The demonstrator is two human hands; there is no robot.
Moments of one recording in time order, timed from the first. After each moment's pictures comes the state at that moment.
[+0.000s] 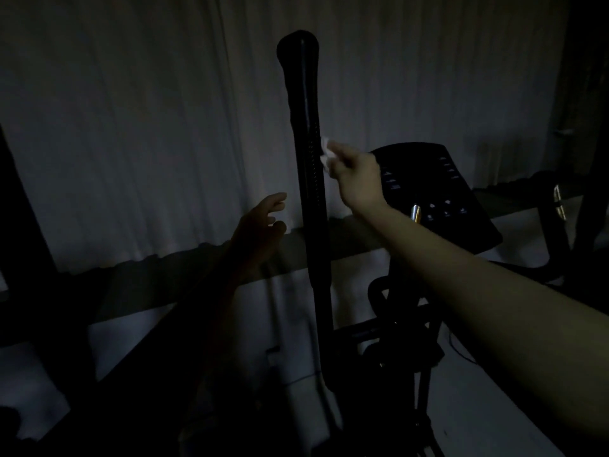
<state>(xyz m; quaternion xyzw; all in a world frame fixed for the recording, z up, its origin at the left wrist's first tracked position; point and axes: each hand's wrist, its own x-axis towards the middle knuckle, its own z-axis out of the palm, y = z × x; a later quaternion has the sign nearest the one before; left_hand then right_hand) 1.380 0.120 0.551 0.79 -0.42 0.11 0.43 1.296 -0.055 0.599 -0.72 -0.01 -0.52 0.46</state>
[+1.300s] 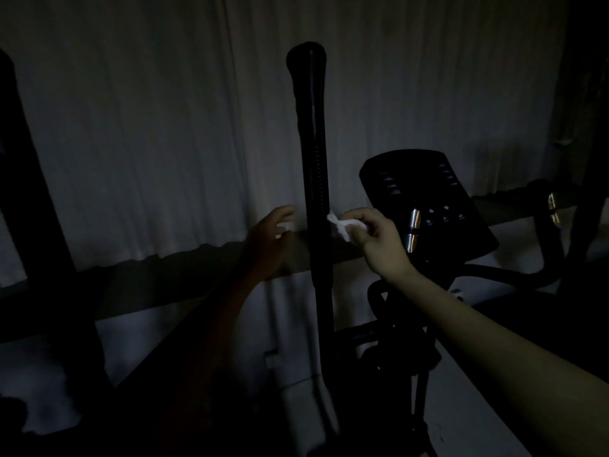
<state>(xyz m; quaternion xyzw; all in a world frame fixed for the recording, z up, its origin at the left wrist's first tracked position) 1.368 0.120 0.530 0.75 -0.45 0.16 0.46 1.255 -0.068 0.507 -0.76 -0.03 -0.46 0.46</state>
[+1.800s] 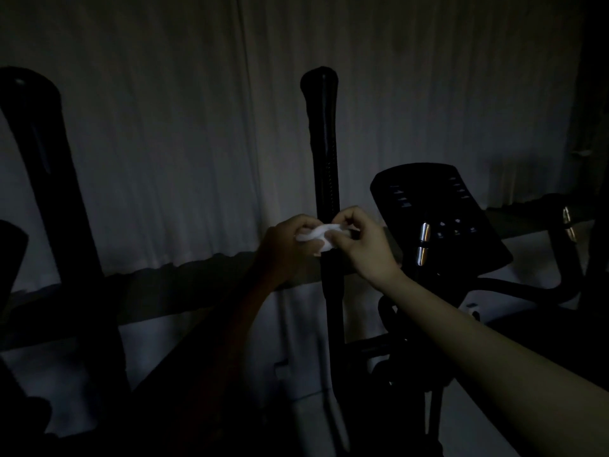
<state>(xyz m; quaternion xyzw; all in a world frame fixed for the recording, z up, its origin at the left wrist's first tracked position) 1.344 0.125 0.553 0.74 -0.48 0.16 0.45 1.260 -0.025 0.534 -0.75 -0.08 -0.46 0.47</state>
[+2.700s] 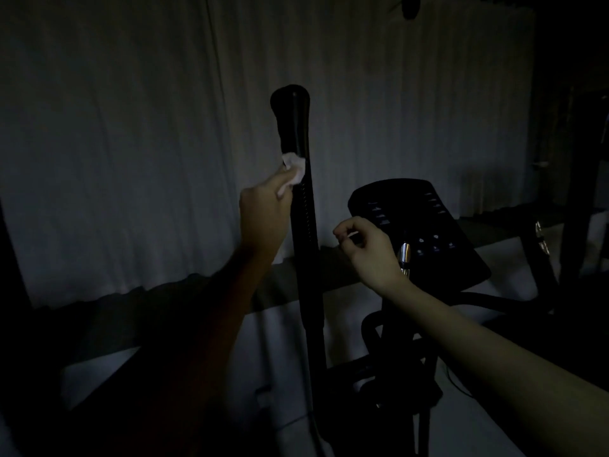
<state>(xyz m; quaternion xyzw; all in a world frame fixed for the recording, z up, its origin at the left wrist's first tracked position) 1.374 0.067 0.621 0.62 -0.45 0.43 0.48 1.262 -0.073 0.551 -0.78 0.02 -0.51 0.38</state>
